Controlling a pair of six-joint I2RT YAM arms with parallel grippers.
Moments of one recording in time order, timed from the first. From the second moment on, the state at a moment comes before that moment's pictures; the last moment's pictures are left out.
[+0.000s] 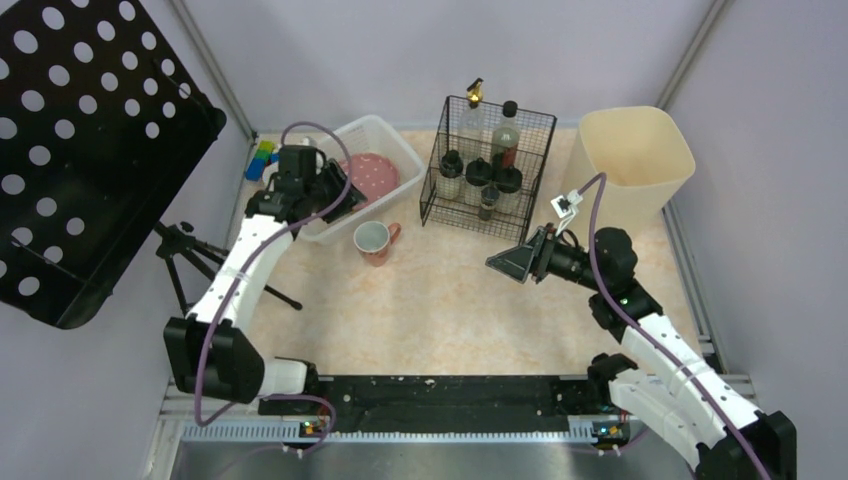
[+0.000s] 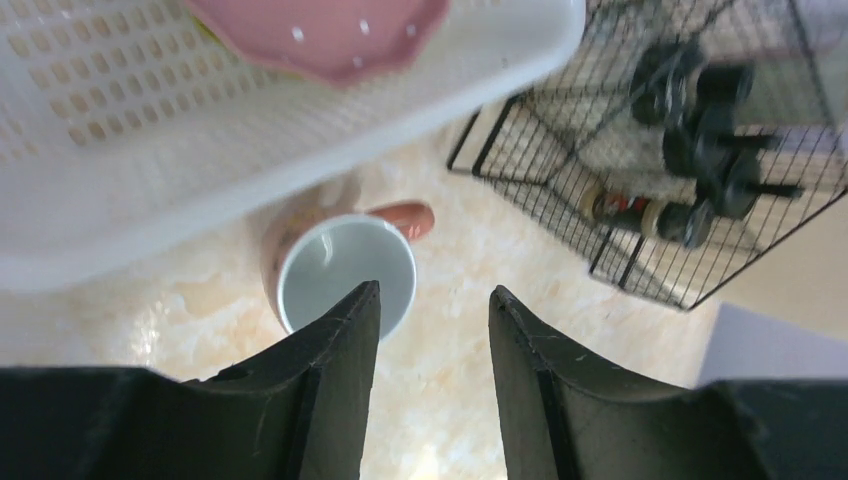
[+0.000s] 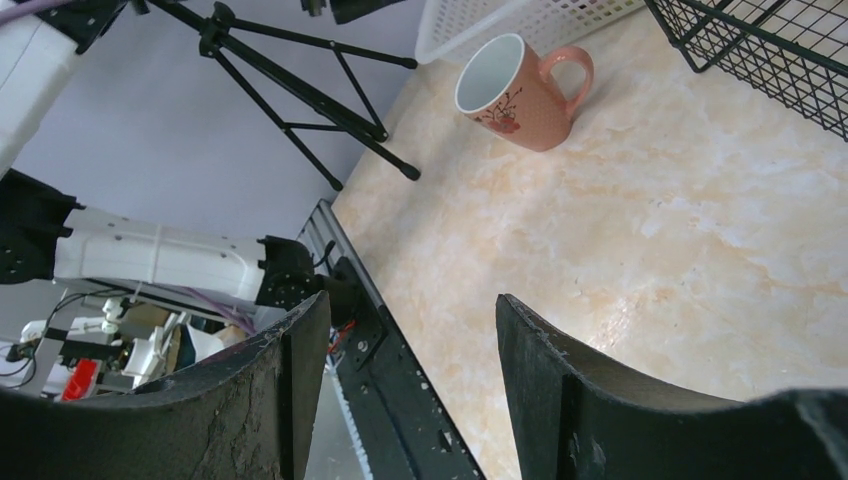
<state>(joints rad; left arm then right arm) -0.11 1.38 1.24 -0.57 0.20 -0.72 0.39 0.77 0.51 0.15 -0.66 0.74</state>
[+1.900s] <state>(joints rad) -0.28 1.52 1.05 -0.63 -0.07 -0.64 0.41 0.77 0.50 0.11 -0.64 0.73</state>
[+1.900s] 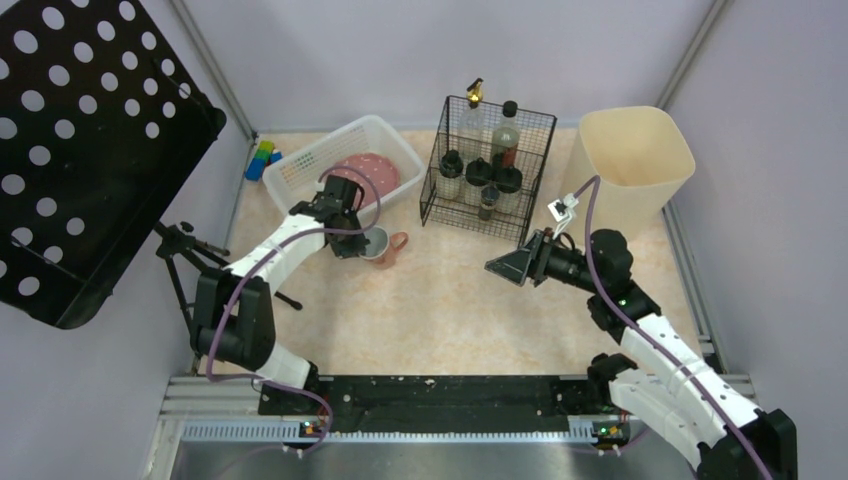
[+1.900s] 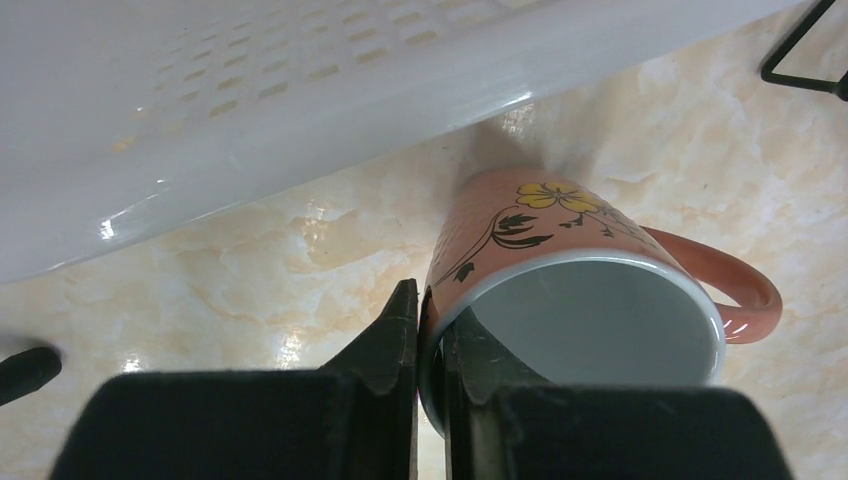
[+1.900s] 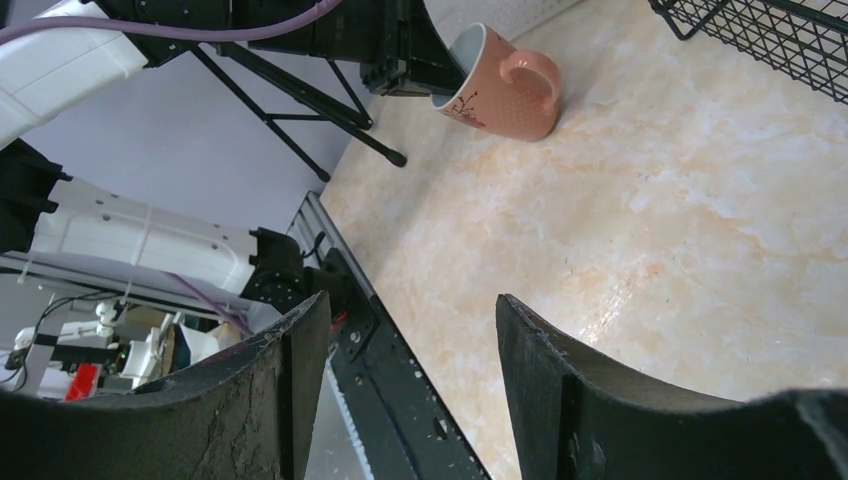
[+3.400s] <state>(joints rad) -0.07 1.72 1.65 -0.90 -0.35 -0.45 0.44 0.78 0.44 0.20 -0.63 0.75</state>
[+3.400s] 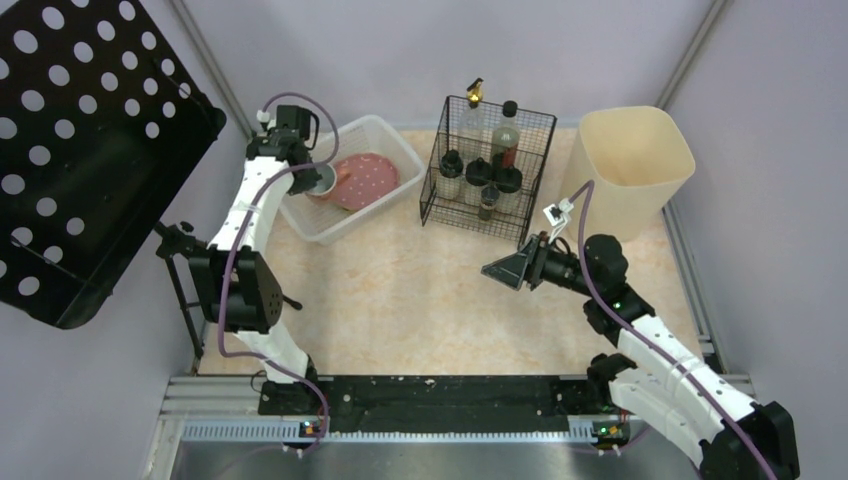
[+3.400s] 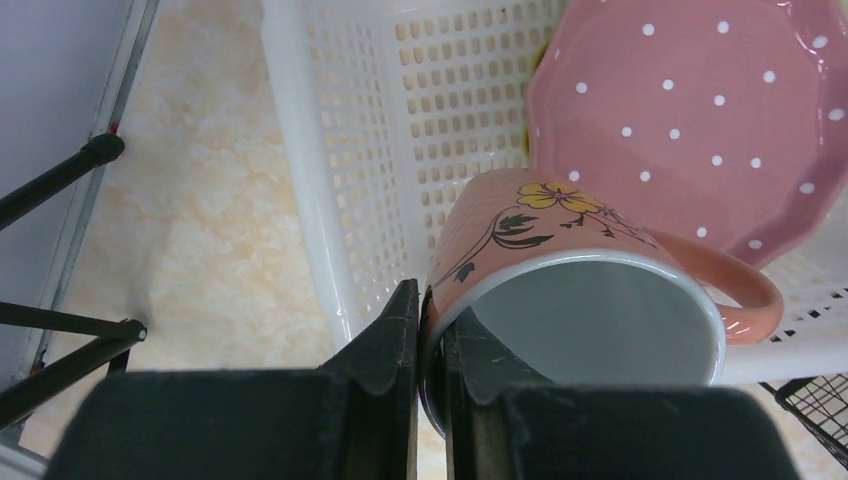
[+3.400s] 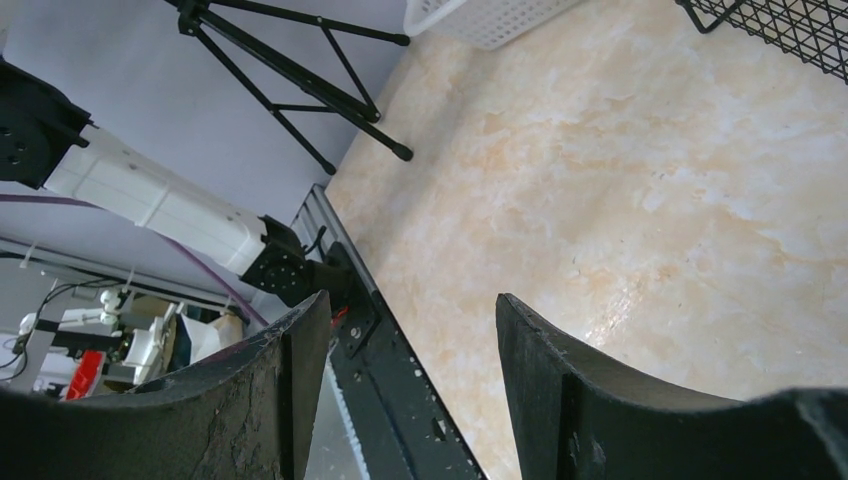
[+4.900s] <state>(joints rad) 0.05 1.86 1.58 -0.90 -0.24 -0.50 0.44 0.76 0.40 0.25 -0.65 0.77</state>
